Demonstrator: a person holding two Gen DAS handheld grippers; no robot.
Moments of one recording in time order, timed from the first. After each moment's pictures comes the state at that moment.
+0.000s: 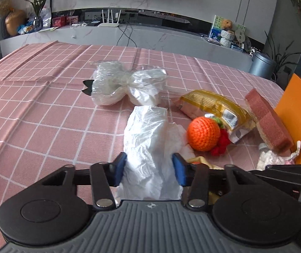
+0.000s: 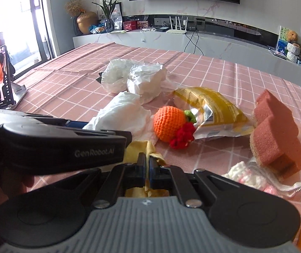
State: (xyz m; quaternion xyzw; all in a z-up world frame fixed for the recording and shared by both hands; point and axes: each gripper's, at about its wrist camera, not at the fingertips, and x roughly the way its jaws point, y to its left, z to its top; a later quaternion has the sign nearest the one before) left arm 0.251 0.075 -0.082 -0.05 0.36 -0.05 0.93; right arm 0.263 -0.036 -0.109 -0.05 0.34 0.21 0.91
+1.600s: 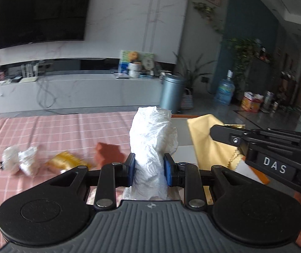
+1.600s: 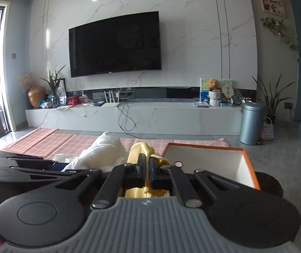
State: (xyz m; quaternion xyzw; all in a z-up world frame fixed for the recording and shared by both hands) left arm 0.160 -0.073 0.051 0.00 0.25 -0.27 0.93; right arm 0.110 -0.235 0.059 0.02 0.17 0.05 0.98
